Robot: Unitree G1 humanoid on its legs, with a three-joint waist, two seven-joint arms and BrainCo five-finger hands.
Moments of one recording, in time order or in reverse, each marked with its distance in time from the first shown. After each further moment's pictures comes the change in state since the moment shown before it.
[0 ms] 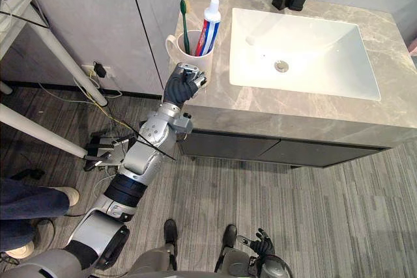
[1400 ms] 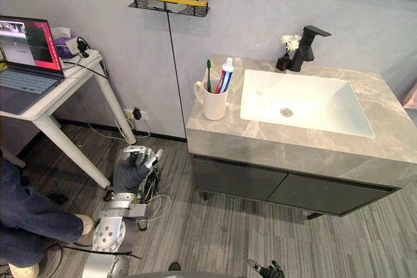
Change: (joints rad) left arm 0.875 -0.030 0.093 -0.562 0.094 -0.097 -0.051; right arm 0.063 0.020 -0.093 0.134 0.017 -0.009 -0.046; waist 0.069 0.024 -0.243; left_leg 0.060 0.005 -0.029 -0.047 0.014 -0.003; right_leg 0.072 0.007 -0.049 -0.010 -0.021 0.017
